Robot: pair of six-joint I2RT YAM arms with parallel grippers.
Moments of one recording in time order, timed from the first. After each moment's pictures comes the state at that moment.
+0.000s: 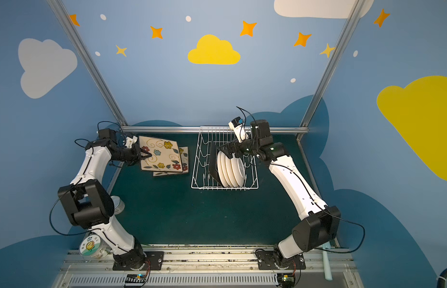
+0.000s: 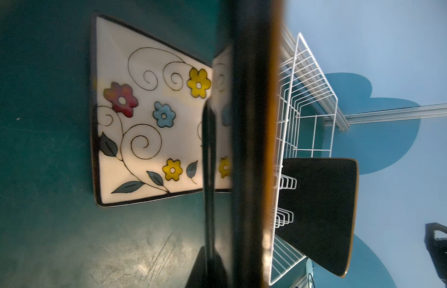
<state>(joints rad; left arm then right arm) 0.32 1.80 1.61 -0.97 0.75 -0.15 0.44 1.52 1.57 -0.59 -0.46 -0.04</state>
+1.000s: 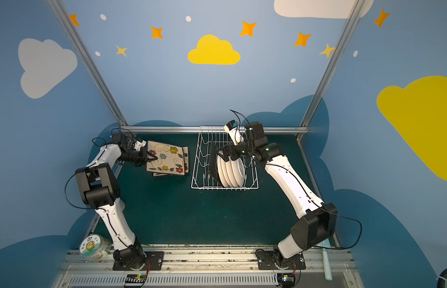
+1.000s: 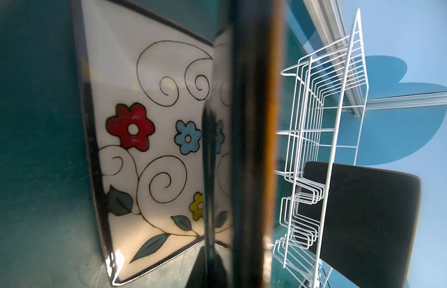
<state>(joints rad) 0.32 2.12 1.74 -0.93 0.81 -0.05 0.49 1.54 1.57 -0.62 -0.43 -0.03</state>
